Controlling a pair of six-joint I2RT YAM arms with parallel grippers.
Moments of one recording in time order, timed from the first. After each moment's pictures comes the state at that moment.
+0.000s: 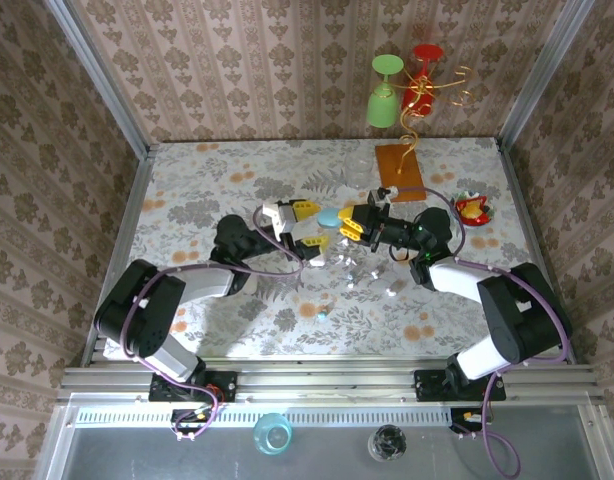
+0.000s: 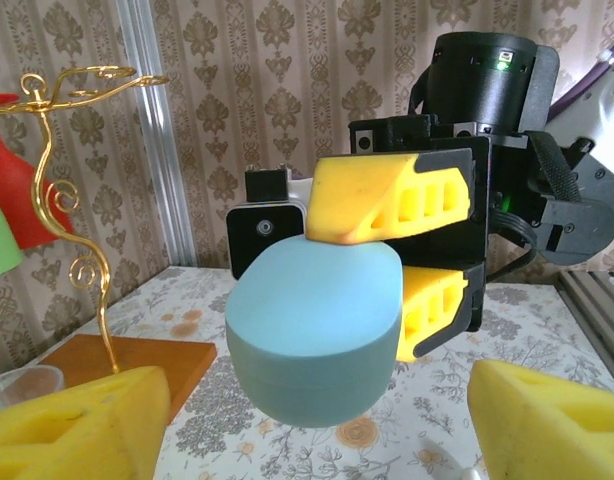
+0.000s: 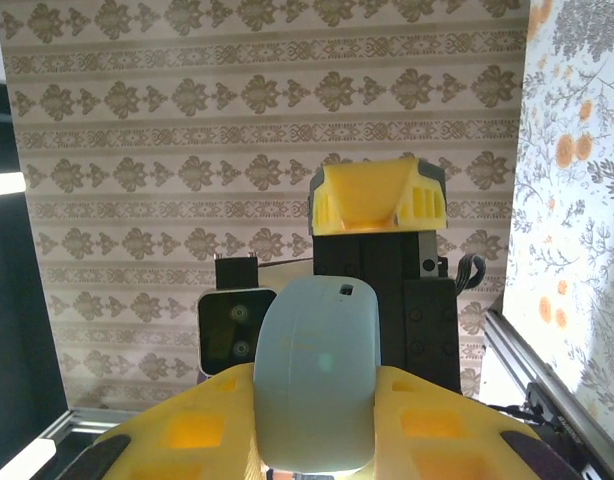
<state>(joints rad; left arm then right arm) -0.58 1.57 0.63 1.16 0.84 -0.07 0.32 1.51 0.61 1.15 -0.93 1.77</state>
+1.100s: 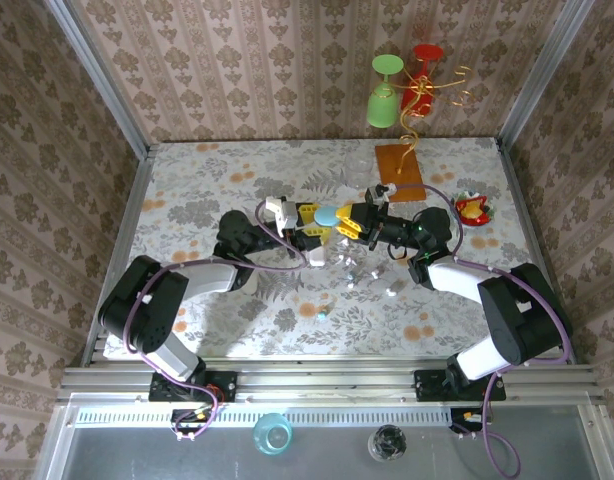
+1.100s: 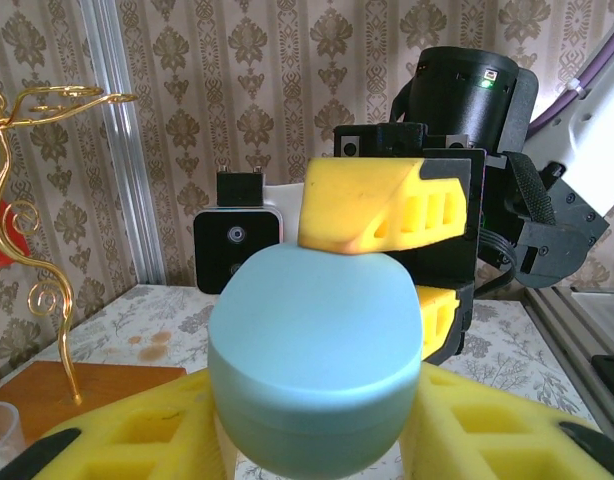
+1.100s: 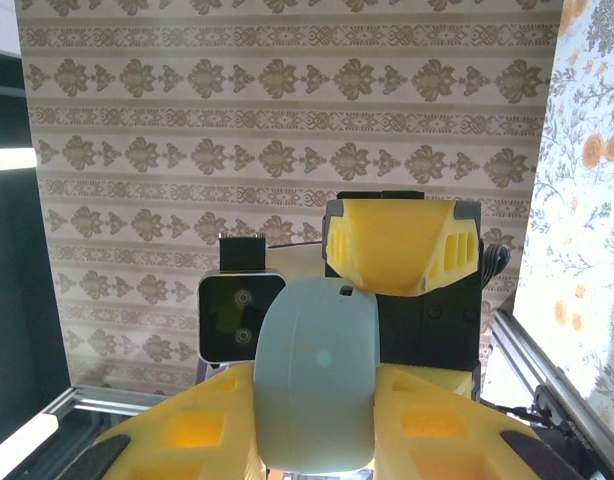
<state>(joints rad) -0.59 1.60 0.68 1.18 0.88 -0.12 0.34 1.50 0.62 1.18 -0.93 1.77</state>
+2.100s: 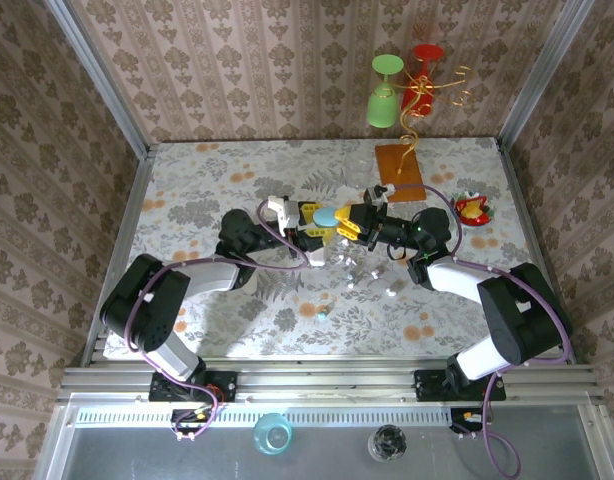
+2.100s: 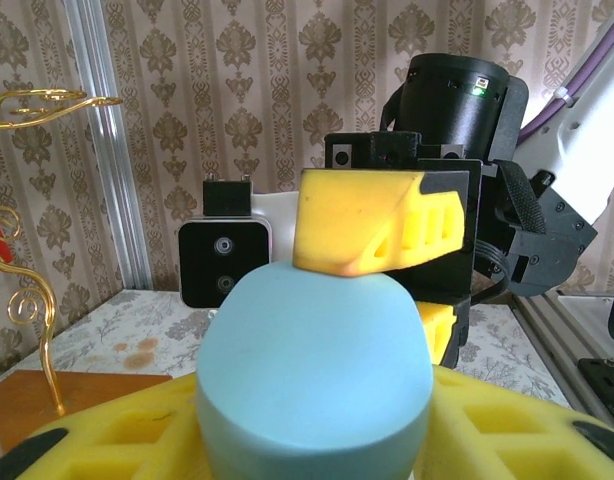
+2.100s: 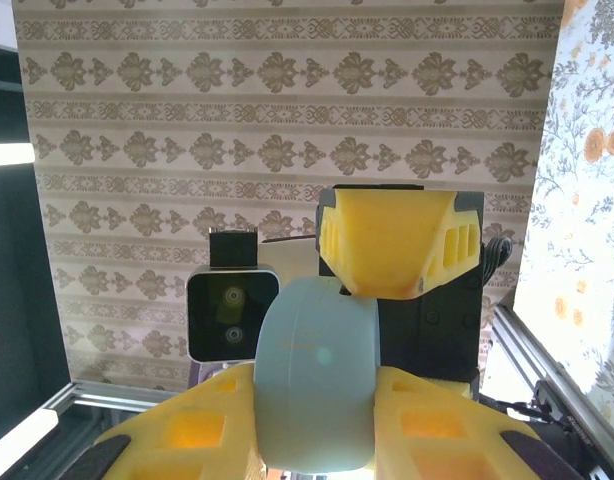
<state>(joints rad) -0.60 1.61 0.69 1.18 0.89 -0.14 0.34 1.51 0.62 1.18 -0.93 1.77</state>
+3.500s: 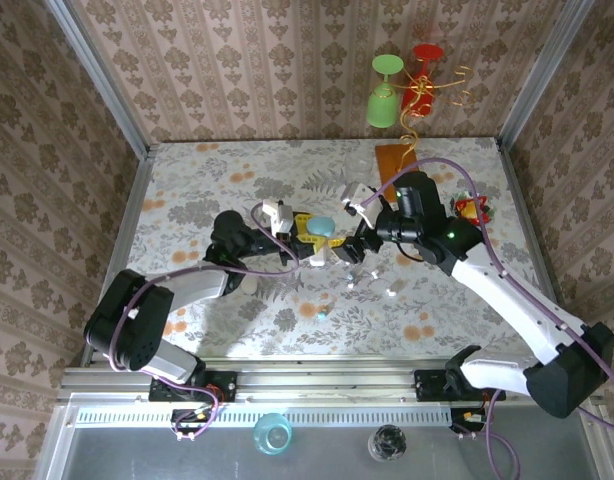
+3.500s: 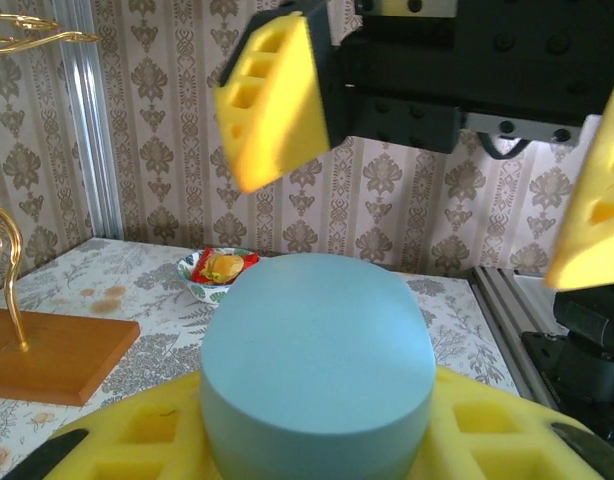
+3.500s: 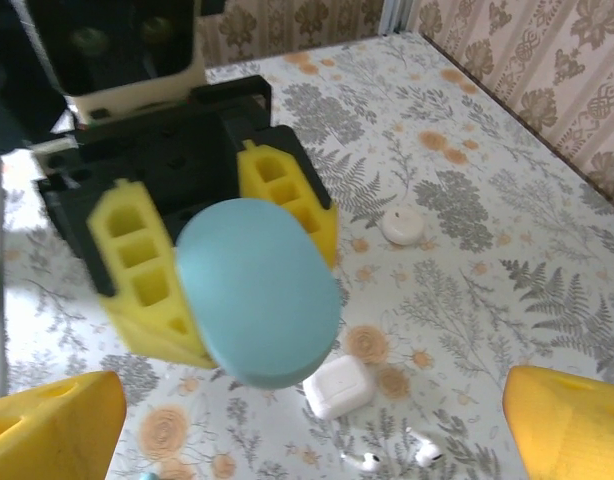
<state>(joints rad) -0.57 1.49 0.63 1.00 0.96 -0.15 0.52 1.23 1.14 -0.45 -0.42 -0.38</state>
